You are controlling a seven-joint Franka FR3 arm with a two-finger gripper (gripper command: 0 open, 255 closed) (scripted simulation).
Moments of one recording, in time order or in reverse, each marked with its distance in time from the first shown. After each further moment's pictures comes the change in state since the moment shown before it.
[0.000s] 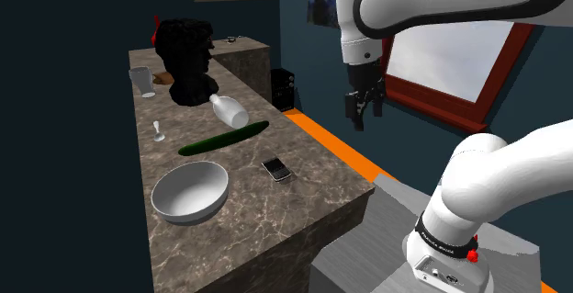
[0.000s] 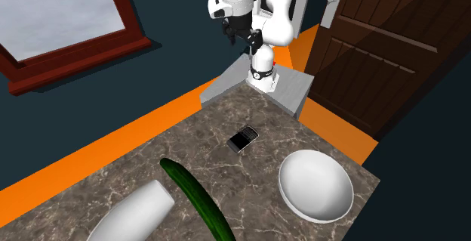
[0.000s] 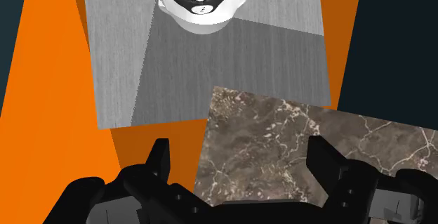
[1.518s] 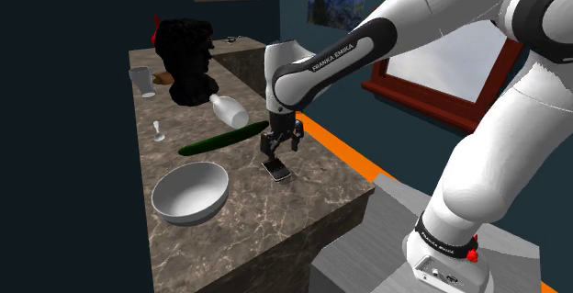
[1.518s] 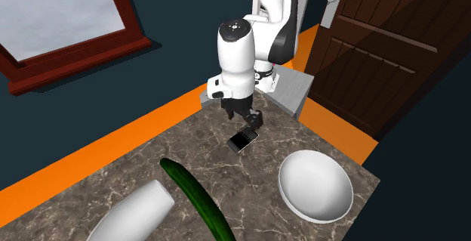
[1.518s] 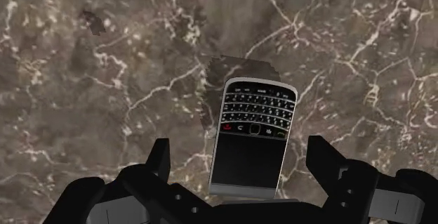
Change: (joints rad) arm 0.036 0.602 0.169 0.094 0.083 0.753 0.206
